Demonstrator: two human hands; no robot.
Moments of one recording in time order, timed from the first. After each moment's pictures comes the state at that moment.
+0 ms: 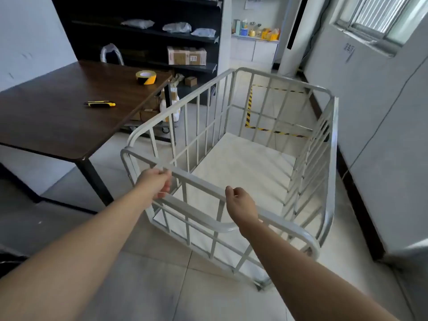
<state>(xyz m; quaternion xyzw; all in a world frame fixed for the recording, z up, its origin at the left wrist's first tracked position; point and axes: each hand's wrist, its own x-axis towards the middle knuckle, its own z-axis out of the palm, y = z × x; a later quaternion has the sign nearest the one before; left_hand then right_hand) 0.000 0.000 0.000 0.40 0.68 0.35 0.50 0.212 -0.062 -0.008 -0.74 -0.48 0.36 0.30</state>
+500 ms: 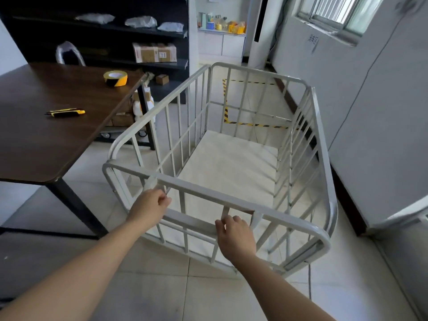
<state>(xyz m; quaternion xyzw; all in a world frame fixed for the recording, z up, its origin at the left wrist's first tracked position) -0.040 0.031 -0.056 0.72 0.64 0.14 0.22 0.167 -0.073 -0.076 -0.78 -0.58 0.19 0.12</state>
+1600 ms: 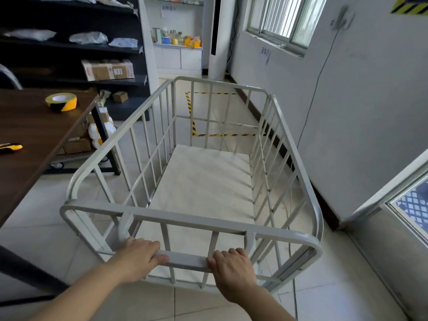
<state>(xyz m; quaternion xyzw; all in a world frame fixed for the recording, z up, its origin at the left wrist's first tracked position) -0.022 0.080 -0.089 0.89 0.41 -0.12 0.16 0.196 -0.051 -0.120 -0.75 -0.66 0.02 0.02</state>
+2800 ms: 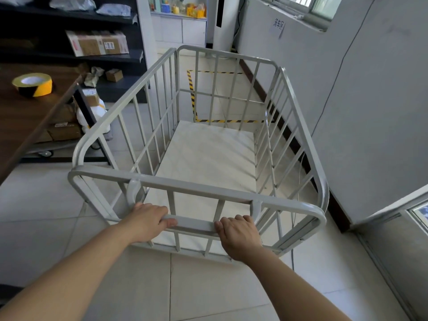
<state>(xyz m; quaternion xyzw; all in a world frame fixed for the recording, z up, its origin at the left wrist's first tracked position) 0.079 0.236 -0.083 0.88 0.42 -0.16 0.15 0.296 0.110 -0.112 -0.72 -0.68 0.07 0.05</state>
